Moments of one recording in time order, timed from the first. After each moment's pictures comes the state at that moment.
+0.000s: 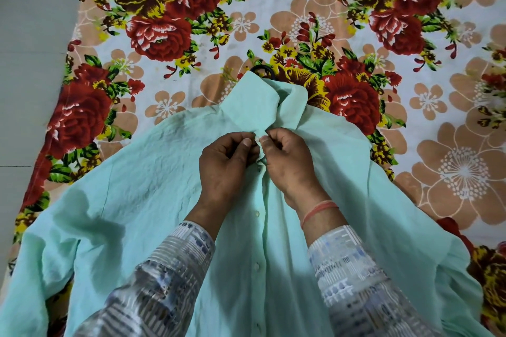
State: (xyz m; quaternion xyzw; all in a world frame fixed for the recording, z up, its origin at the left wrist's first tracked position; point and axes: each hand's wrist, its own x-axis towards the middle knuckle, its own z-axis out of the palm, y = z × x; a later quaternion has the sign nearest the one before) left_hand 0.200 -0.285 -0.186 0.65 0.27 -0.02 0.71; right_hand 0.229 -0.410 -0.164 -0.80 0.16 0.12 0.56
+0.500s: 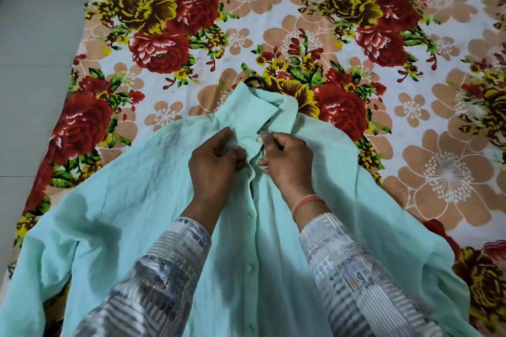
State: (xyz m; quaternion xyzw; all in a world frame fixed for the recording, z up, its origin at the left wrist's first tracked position) left_hand 0.211 -0.280 -0.179 0.68 0.32 0.01 0.66; right_hand 0.236 -0.420 -0.168 -0.81 0.16 0.06 0.56
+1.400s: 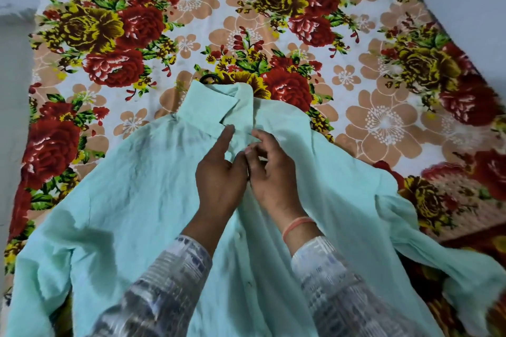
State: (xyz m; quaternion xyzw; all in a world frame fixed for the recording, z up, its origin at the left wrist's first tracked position) left_hand 0.148 -0.323 -0.107 0.84 0.15 -0.05 0.52; right_hand 0.140 -0.434 -0.119 -0.85 0.11 -0.05 0.52
